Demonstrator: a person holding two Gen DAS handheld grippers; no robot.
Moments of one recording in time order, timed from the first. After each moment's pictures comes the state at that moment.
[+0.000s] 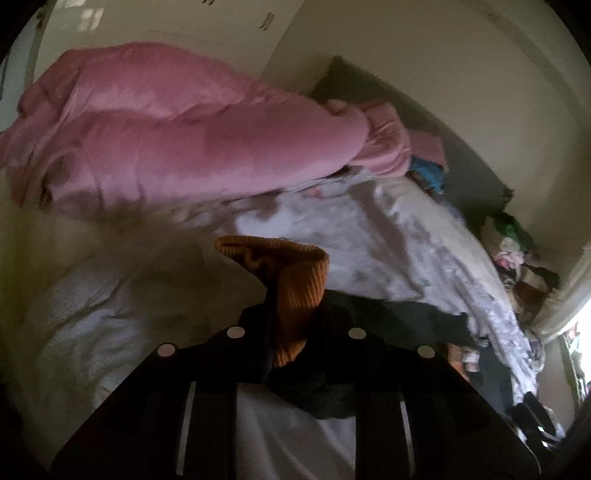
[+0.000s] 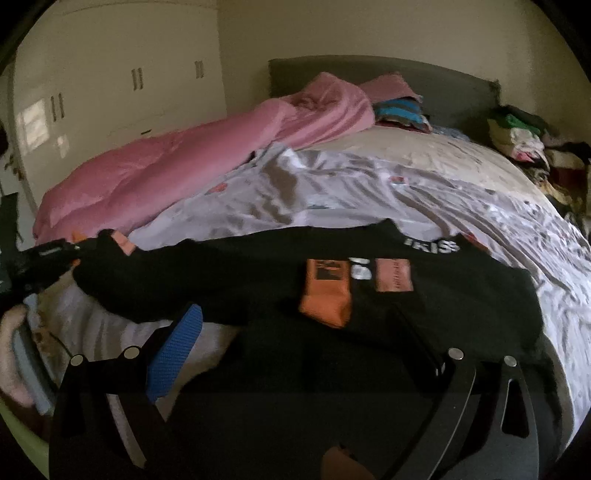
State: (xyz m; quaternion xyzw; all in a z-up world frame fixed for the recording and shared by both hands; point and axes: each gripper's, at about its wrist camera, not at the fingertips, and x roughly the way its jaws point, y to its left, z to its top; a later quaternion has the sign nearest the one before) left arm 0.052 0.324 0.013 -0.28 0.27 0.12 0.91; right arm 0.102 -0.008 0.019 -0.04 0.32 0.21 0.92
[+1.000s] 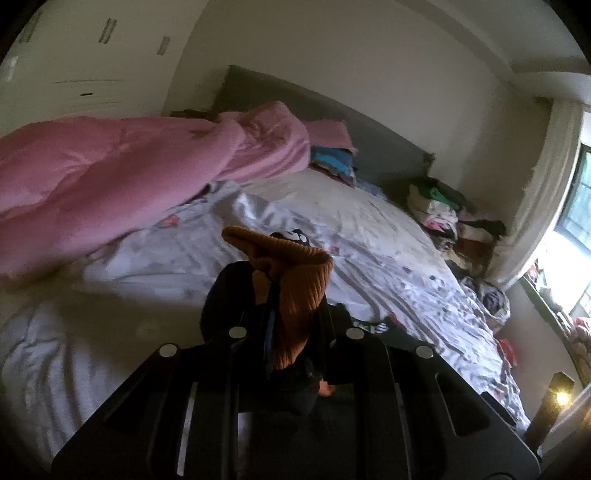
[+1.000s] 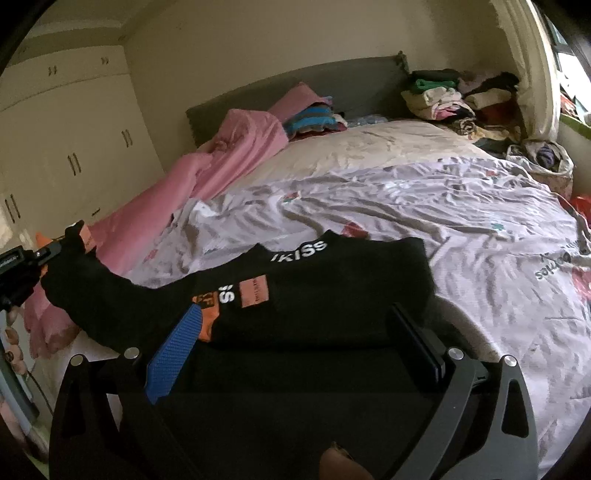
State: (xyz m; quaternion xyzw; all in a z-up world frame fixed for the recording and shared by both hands) left arm 0.092 0.166 0.110 -0.20 0.25 -0.02 0.95; right arm 0.094 -0.182 0.043 0.11 0.30 0.11 0.94
